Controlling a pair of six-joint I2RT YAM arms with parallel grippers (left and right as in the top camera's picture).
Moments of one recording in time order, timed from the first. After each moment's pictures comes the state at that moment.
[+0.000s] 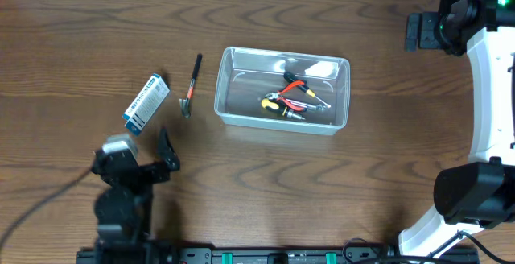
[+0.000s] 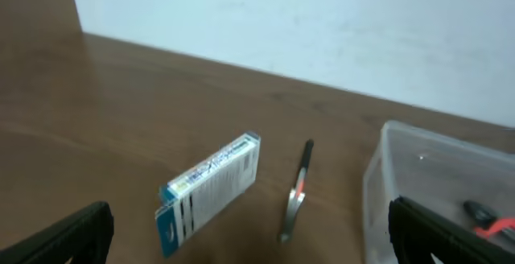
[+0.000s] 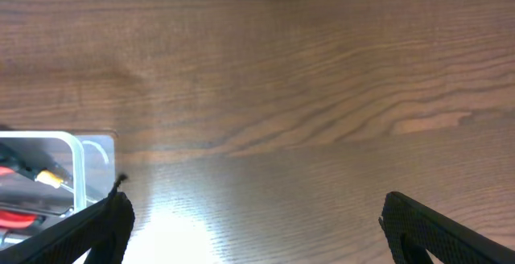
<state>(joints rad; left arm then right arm) -0.02 0.30 0.40 -0.34 -0.12 -0.20 -0.10 1.86 1.98 -1.23 0.10 -0.01</state>
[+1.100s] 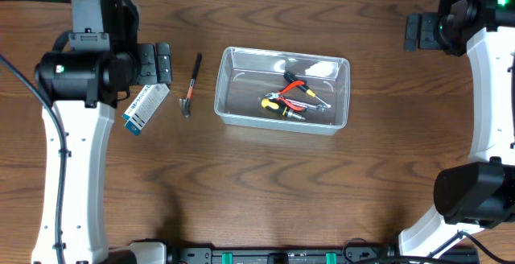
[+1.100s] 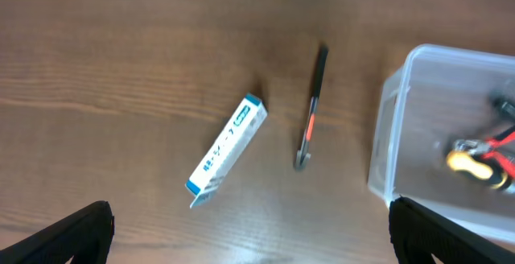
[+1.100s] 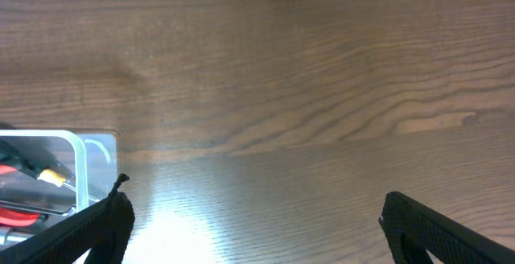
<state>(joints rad) -0.02 1.49 1.68 -1.20 -0.09 -0.04 -0.10 1.86 1.98 -1.23 0.09 -0.01</state>
